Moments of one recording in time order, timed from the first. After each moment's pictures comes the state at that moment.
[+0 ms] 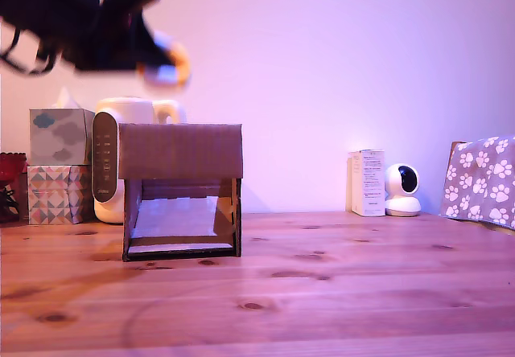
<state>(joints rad) -0.48 1.21 0.65 0.49 0.12 -0.08</state>
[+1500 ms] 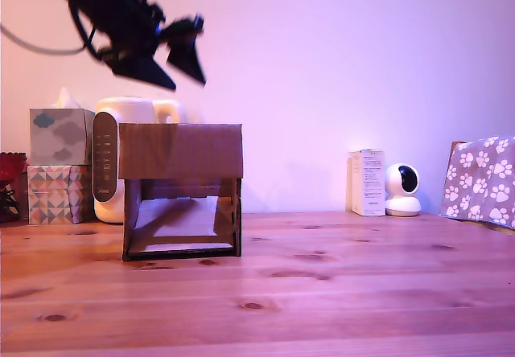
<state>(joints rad) -0.38 1.68 1.42 -0.17 0.15 0.01</state>
